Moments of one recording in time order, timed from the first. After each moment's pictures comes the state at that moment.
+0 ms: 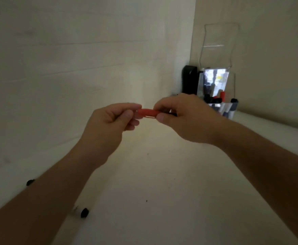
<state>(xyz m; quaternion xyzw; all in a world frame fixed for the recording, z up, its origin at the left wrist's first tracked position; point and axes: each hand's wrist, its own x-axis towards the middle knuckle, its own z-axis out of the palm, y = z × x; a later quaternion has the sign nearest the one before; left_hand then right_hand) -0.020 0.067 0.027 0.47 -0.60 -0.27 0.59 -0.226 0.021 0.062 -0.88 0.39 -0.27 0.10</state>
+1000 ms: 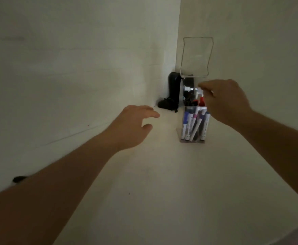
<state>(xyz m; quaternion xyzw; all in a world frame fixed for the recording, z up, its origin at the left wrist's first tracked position) -0.071 0.025 0.024 0.53 -0.80 0.00 0.28 -0.349 -0.028 0.069 -0.77 0.54 -0.32 -0.14</state>
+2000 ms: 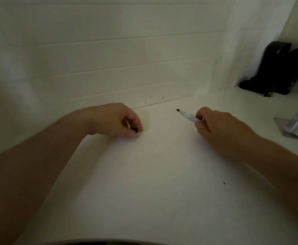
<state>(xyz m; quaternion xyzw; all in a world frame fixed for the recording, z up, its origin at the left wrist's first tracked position) 0.170 0.107 0.003 0.68 -0.71 -0.19 0.10 -0.129 0.017 -0.030 -0.88 0.44 -0.15 0.03</state>
